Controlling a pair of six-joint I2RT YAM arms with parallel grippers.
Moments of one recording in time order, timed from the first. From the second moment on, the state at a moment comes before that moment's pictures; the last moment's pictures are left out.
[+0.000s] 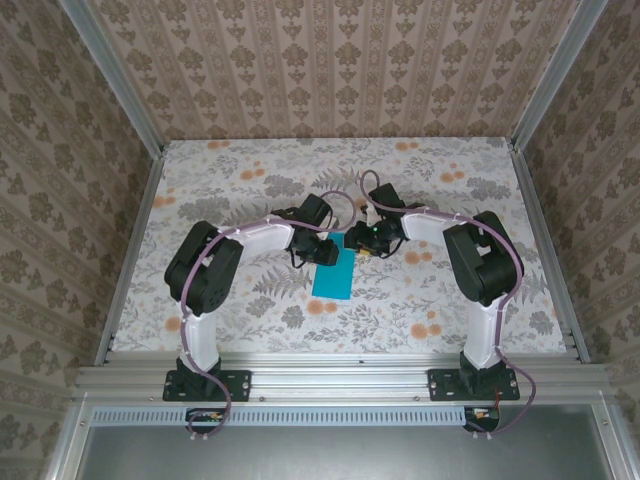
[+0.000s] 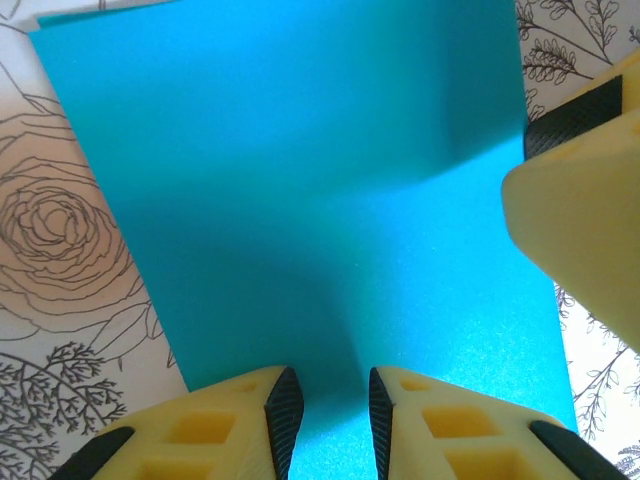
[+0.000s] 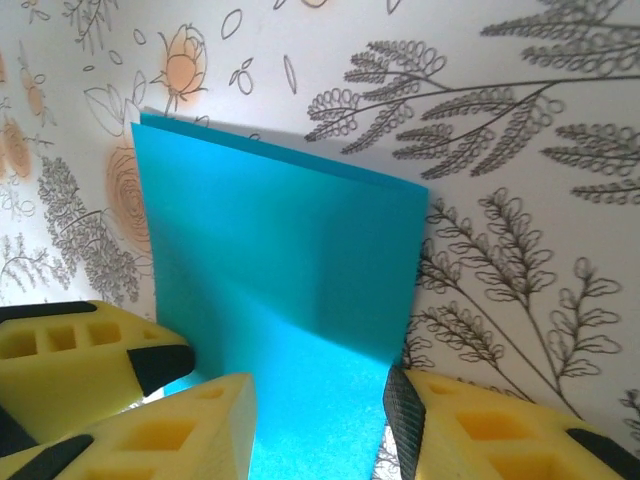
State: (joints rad) left arm -0.69 1.95 1.24 -0.49 0.24 -0.30; right arm 0.39 1.97 1.20 -0.36 -0.45 0.57
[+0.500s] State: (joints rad) left arm -0.67 1.94 1.23 -0.50 0.27 -0.30; right arm 0.37 2.00 1.29 -0.41 -0.37 0.52
